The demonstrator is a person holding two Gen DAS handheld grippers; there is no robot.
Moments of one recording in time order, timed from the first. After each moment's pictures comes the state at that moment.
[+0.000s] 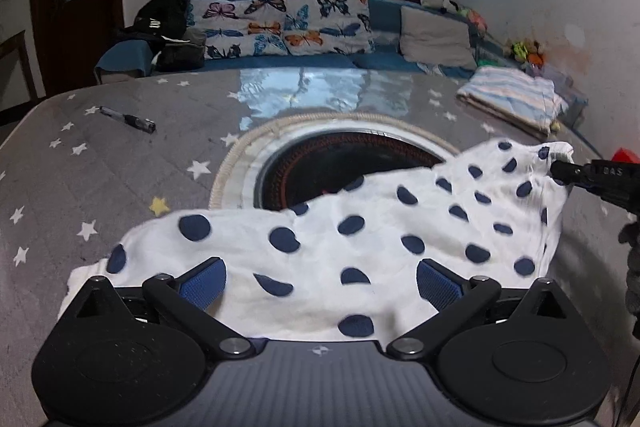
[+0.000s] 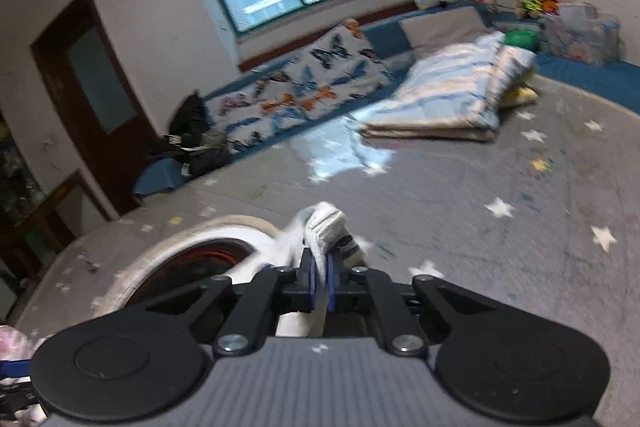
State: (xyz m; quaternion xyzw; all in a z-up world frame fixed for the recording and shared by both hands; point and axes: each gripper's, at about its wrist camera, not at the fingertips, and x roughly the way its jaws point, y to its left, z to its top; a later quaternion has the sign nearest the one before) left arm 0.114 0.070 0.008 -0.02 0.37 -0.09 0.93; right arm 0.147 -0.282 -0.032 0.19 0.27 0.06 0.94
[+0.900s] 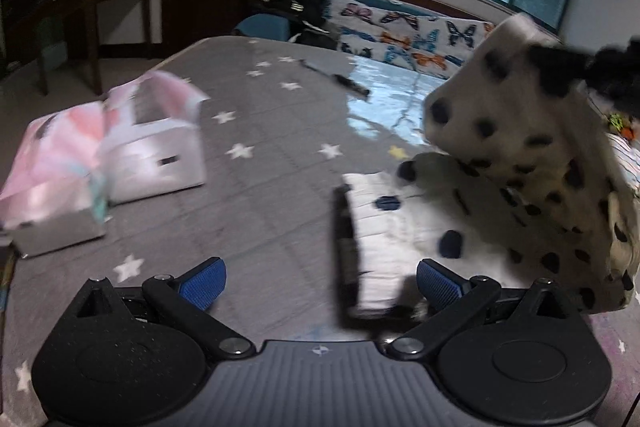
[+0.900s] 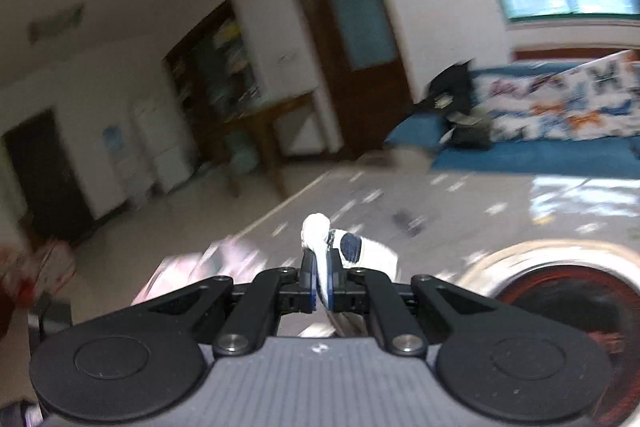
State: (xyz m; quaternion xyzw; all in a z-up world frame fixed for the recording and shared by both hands) left arm 0.019 0.224 -0.003 -0.11 0.36 0.07 0.92; right arm 0.105 0.015 0.047 0.03 0.26 0.42 0.87
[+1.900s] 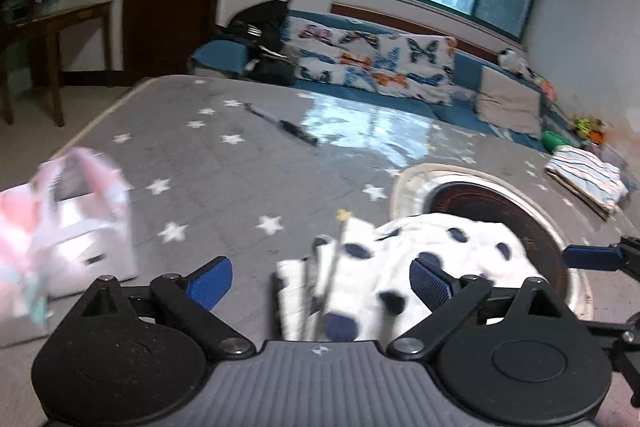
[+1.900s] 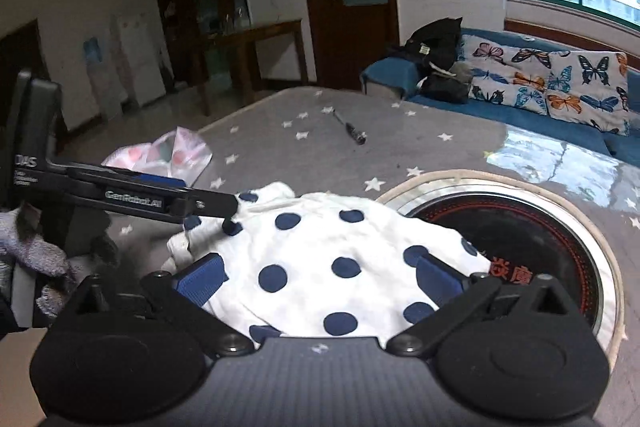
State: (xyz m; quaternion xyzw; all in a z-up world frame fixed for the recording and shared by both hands) left arm 0.085 0.198 0.025 -0.10 0.33 0.00 0.94; right arm 0.098 -0.048 0.017 -0.05 0.31 0.37 0.87
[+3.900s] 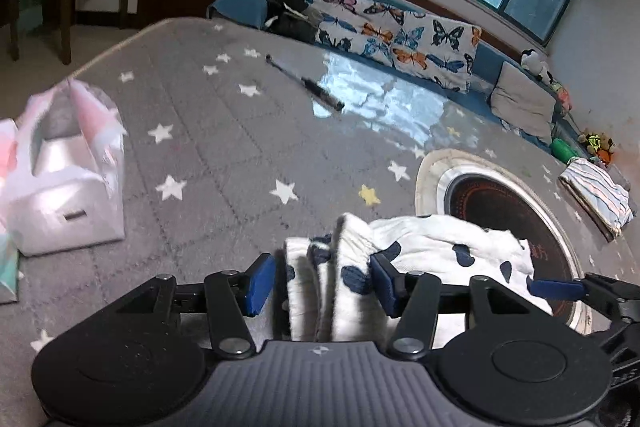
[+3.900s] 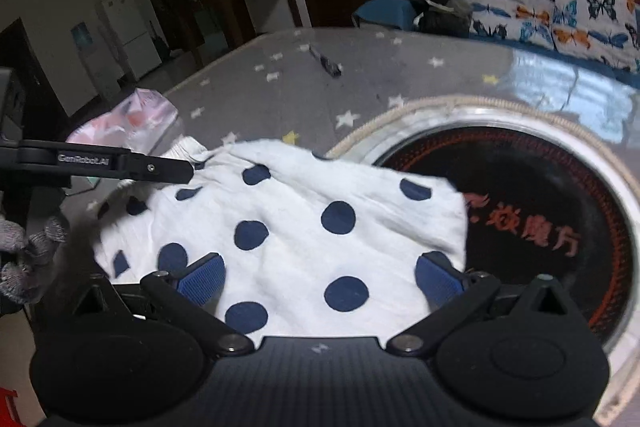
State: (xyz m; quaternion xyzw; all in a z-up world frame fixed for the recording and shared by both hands) left arm 0.098 0.224 0.003 -0.17 0.37 0.02 0.91; right arm 0.149 -0.051 -0.029 -0.05 0.39 0.38 0.84
